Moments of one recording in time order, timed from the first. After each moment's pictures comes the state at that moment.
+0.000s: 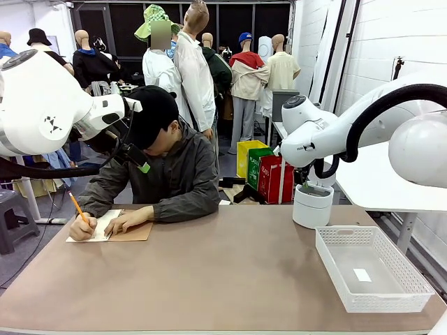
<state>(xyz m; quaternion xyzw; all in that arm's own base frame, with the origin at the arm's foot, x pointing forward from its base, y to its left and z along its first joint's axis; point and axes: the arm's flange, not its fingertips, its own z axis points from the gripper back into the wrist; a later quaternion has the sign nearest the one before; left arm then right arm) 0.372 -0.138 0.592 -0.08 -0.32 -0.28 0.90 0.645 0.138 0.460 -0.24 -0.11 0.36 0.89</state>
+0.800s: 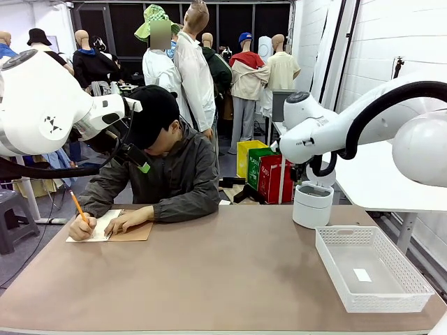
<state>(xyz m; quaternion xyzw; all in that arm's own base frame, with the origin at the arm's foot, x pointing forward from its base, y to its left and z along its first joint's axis) 0.372 -0.138 0.592 -0.08 -0.32 -0.28 0.90 0.637 0.148 0.476 -0.19 -0.14 0.36 0.90</state>
